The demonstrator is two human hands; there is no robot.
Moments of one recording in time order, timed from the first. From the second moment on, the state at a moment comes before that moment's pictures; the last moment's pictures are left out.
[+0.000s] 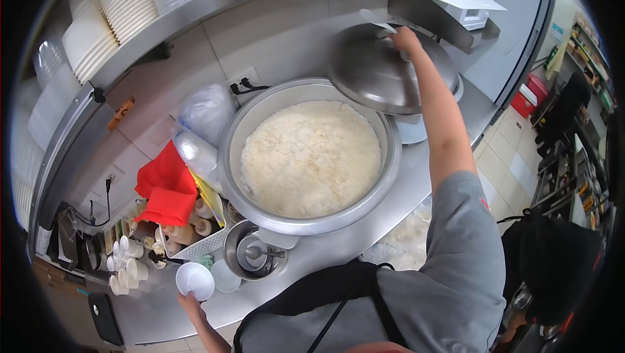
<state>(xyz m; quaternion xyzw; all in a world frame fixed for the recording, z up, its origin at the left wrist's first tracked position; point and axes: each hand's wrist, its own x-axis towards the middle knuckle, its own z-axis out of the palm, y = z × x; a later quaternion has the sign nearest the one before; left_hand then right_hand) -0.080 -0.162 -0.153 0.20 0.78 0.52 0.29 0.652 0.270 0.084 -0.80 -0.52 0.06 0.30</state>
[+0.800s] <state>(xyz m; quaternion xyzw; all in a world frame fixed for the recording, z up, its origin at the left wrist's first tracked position) 0.126 0.063 -0.057 0.27 0.33 0.82 0.39 0.337 0.255 -0.030 -0.44 -0.81 -0.40 0.02</state>
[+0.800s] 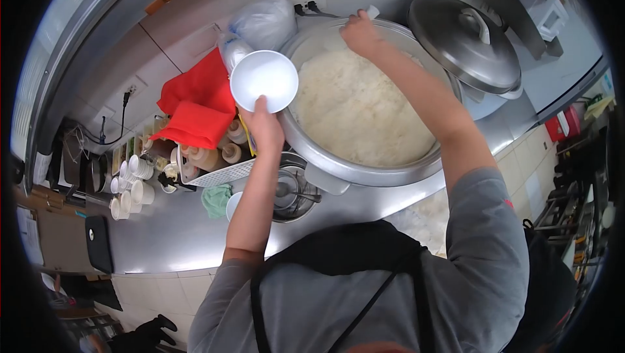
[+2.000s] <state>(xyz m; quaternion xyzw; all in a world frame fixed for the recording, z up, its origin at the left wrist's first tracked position) 0.127 0.069 -0.062 0.25 0.33 0.82 0.40 0.298 0.219 0.015 -0.34 -0.89 -0.27 -0.14</state>
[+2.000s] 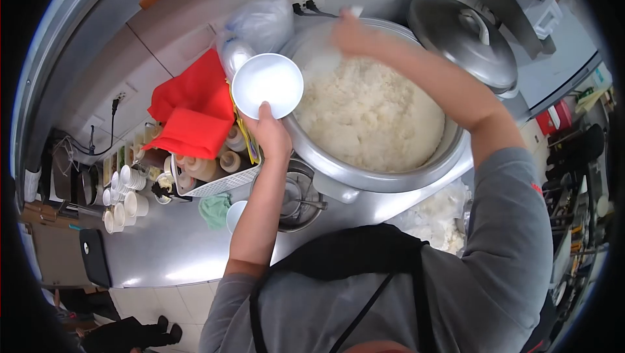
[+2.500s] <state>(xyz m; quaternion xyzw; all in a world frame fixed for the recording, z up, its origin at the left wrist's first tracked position) 0.123 0.073 -0.070 0.27 0.35 0.81 0.38 0.324 0.267 -0.009 -0.39 -0.89 -0.21 -0.11</state>
